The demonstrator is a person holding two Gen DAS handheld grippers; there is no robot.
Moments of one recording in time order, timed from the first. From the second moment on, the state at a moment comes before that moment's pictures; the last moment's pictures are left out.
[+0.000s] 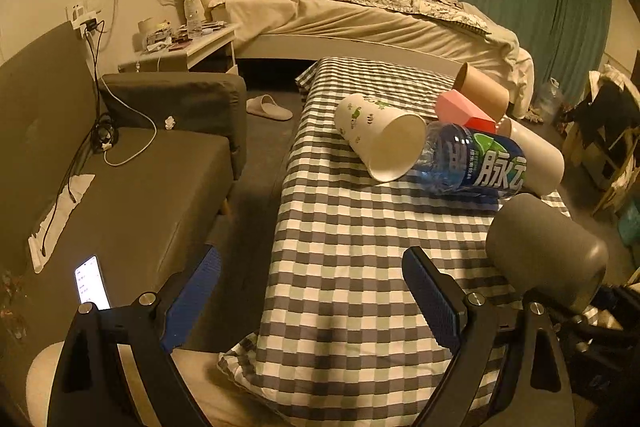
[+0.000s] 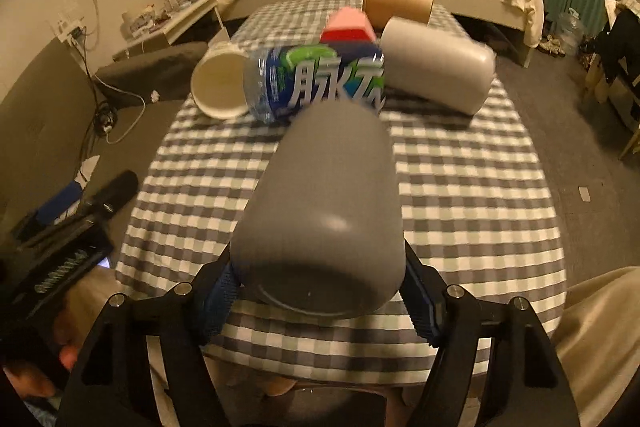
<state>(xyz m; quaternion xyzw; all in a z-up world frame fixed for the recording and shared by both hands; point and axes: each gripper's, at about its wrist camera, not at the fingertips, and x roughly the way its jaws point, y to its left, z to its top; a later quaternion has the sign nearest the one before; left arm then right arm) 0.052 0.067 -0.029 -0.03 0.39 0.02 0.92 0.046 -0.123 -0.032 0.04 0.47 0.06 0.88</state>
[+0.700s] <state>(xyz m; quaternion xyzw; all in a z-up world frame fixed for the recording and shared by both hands) 0.049 0.059 -0.032 -0.01 0.40 0.02 0.92 0.044 -0.131 -0.020 0.04 0.45 0.08 0.89</state>
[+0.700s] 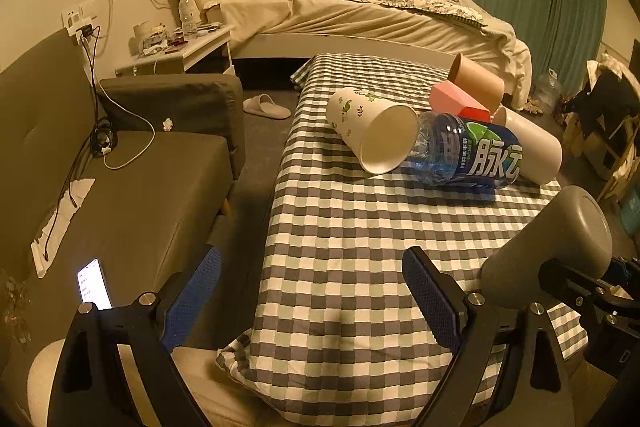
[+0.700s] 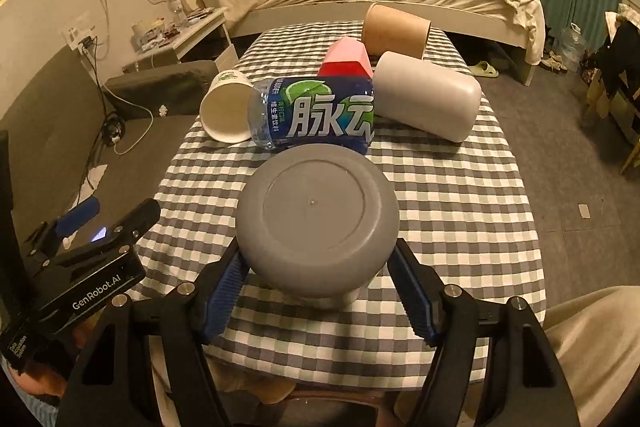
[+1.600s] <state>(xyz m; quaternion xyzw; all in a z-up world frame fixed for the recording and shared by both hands) 0.041 0.048 -0.028 0.01 0.39 0.02 0.92 0.060 -0.124 -0.030 0.01 0.43 0.09 0.90</state>
